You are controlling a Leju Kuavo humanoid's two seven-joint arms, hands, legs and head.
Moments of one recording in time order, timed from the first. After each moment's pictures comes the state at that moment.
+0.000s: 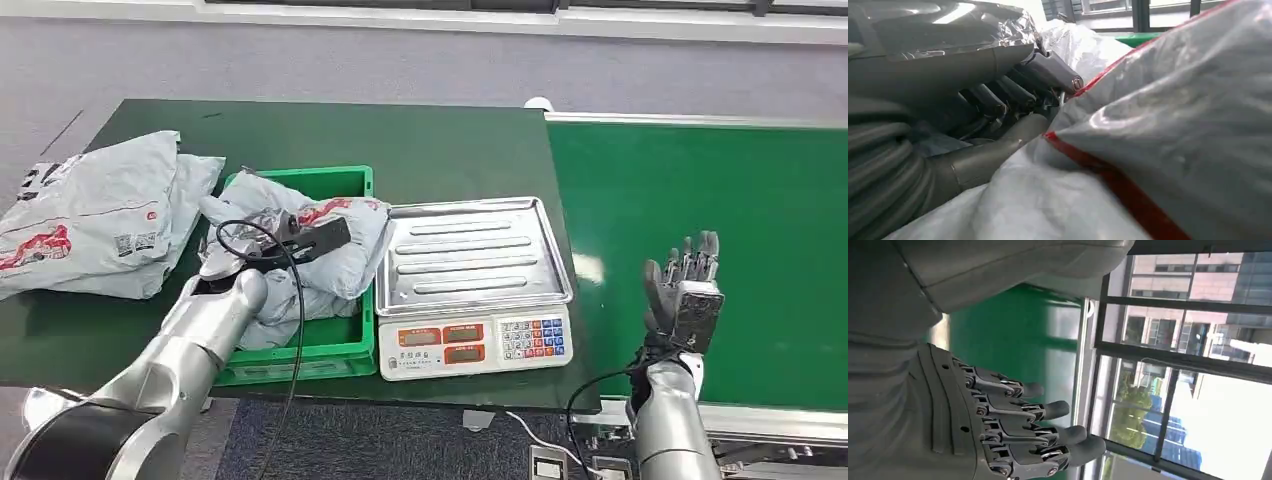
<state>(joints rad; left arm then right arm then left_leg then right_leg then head) -0.83 -0.10 -0.09 -0.38 -1.23 -0.09 -0.01 -0.36 0.07 -0.32 -0.94 0.15 -0.32 -0.70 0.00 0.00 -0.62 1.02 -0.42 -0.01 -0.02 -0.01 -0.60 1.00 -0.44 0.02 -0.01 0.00</state>
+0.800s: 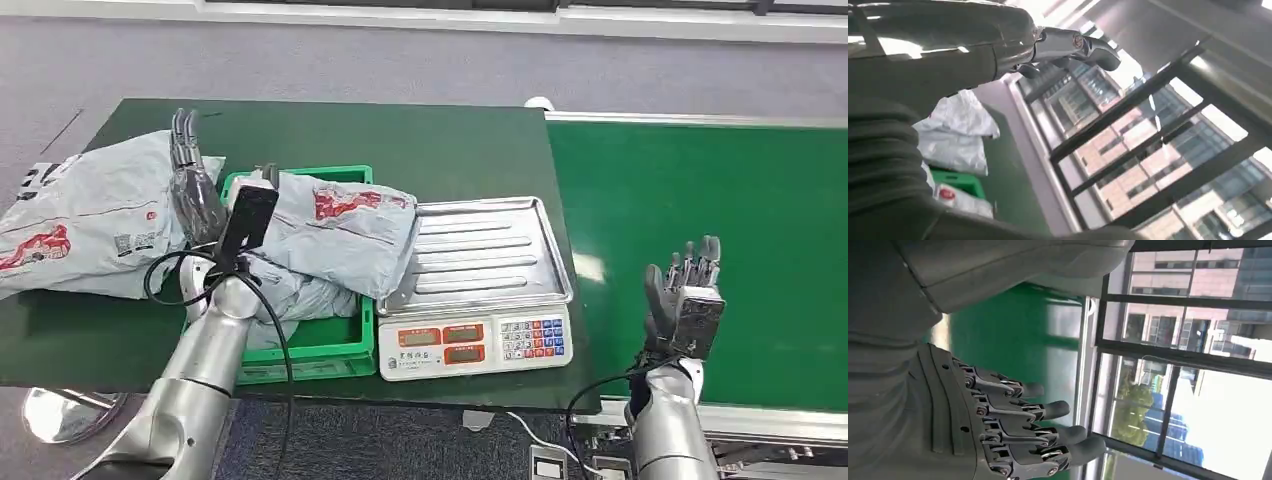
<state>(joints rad) -0.62 -0.17 0.02 -0.83 -0.72 0.69 -0.49 -0.34 0.08 -0.32 -0.97 0.13 -0.33 -0.70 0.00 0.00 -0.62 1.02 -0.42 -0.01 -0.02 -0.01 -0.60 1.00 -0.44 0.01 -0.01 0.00</state>
